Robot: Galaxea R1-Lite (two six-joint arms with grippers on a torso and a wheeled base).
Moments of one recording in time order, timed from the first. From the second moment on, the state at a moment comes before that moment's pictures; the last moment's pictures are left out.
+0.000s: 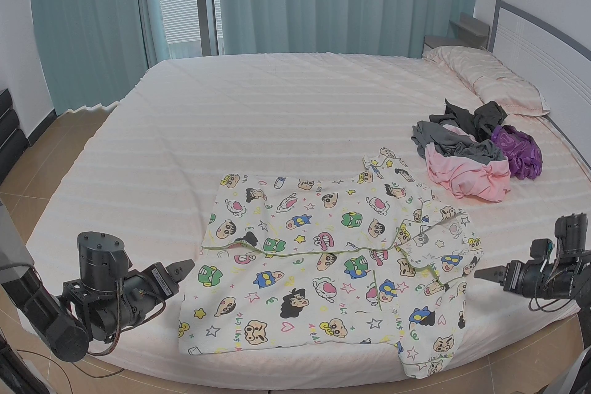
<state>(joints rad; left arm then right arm) -0.34 1.80 -0.19 -1.04 0.13 -0.78 -0.12 1.67 -0.21 -0.68 0.34 0.31</state>
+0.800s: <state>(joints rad) -0.35 1.85 -0.21 -1.04 0.13 -0.88 0.07 2.00 -0.81 -0.61 0.21 0.52</state>
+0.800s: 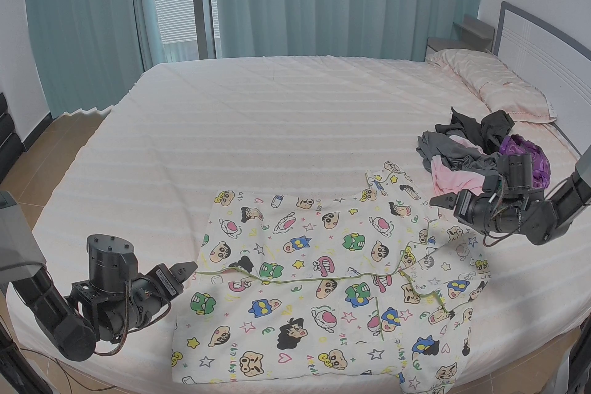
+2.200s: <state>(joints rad) -0.43 1.84 -0.15 -1.05 0.18 -0.96 0.10 2.53 -1.58 -0.35 0.19 0.60</state>
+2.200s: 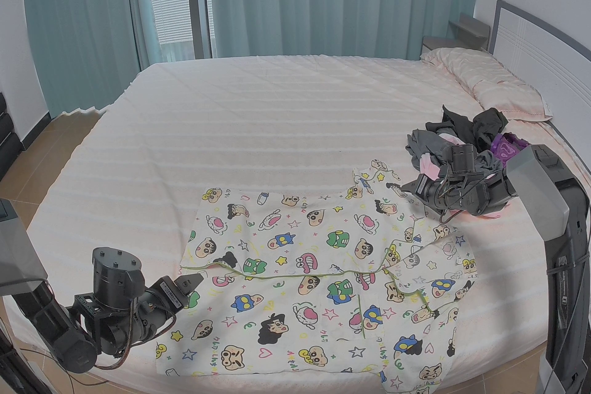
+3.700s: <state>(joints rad) -0.29 1.84 -0.34 -1.04 0.10 -0.96 0.03 2.42 -1.45 -0.39 0.14 0.65</state>
